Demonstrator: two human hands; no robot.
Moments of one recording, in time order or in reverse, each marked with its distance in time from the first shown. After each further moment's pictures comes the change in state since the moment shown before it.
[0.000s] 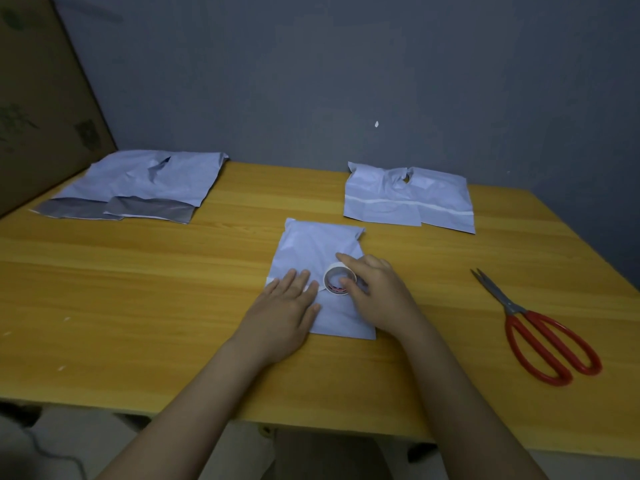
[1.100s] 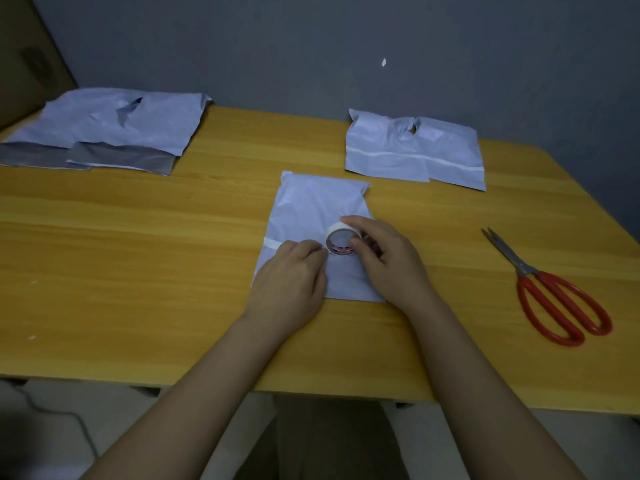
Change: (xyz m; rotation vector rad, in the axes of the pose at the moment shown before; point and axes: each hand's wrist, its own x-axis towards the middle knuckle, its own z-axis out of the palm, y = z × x) left_hand 0.001 0.011 0.015 -0.097 0.361 0.044; right_hand -0.012 0.006 0.015 0.217 0.162 0.010
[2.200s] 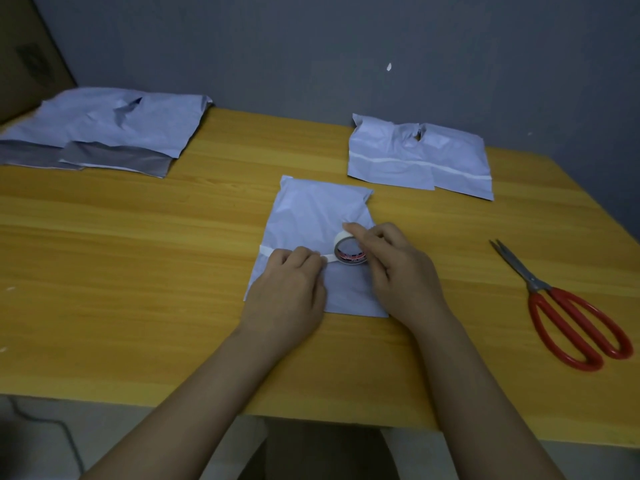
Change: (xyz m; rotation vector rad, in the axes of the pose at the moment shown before) left_hand 0.000 0.003 0.006 -0.005 0.037 -0.080; right_hand -0.001 0.002 -0.007 -0.293 0.041 -0.195
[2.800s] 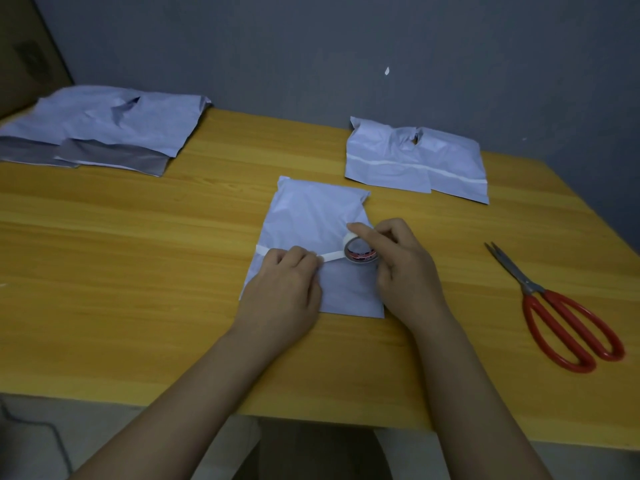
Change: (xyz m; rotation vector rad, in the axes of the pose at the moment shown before) left_hand -0.001 -0.001 0.000 -0.013 -0.011 -0.007; right_hand 0.000 0.005 -0.005 0.008 0.076 -0.019
